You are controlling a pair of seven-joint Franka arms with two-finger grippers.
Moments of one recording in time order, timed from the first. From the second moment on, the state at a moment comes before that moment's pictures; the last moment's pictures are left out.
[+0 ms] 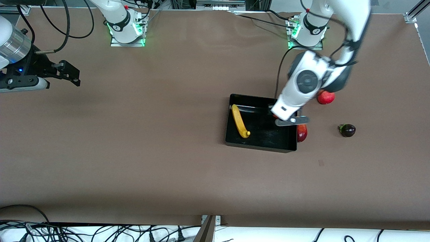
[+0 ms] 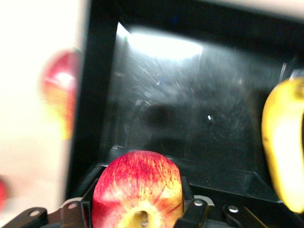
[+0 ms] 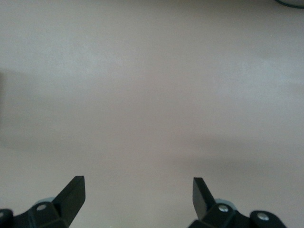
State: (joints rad) left arm -0.30 0.27 -0.07 -1.96 0.00 2.12 -0.48; right arm 0.00 0.03 0.12 -1.57 -0.02 1.61 0.03
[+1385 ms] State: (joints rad) left arm 0.05 0.30 -0.11 -2.26 0.07 2.47 0.13; right arm 0.00 0.03 0.12 -1.57 -0.02 1.61 0.03
